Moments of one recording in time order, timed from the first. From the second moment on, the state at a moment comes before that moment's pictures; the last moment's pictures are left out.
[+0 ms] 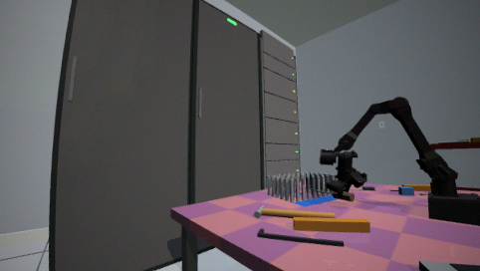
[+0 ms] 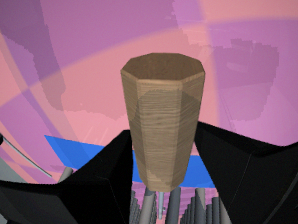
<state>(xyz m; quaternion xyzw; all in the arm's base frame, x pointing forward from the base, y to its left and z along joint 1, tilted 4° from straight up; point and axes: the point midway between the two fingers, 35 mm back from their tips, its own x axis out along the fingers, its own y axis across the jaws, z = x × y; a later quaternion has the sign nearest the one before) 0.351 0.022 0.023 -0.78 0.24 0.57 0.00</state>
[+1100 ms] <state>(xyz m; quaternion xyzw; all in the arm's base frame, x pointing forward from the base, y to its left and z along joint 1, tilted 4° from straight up) 0.372 0.014 0.025 -0.78 0.24 0.57 0.00</state>
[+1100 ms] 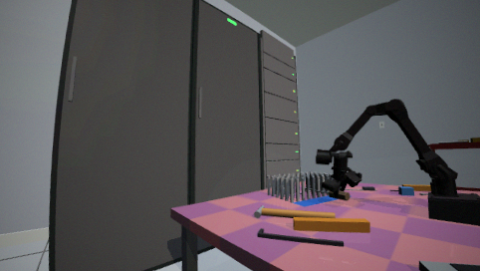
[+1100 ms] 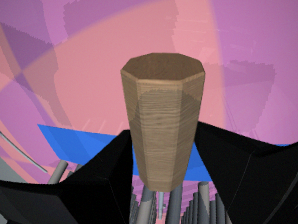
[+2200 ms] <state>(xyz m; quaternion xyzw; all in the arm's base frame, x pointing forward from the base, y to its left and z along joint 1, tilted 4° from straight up) 0.391 0.005 0.027 -0.78 0.24 0.57 0.00</state>
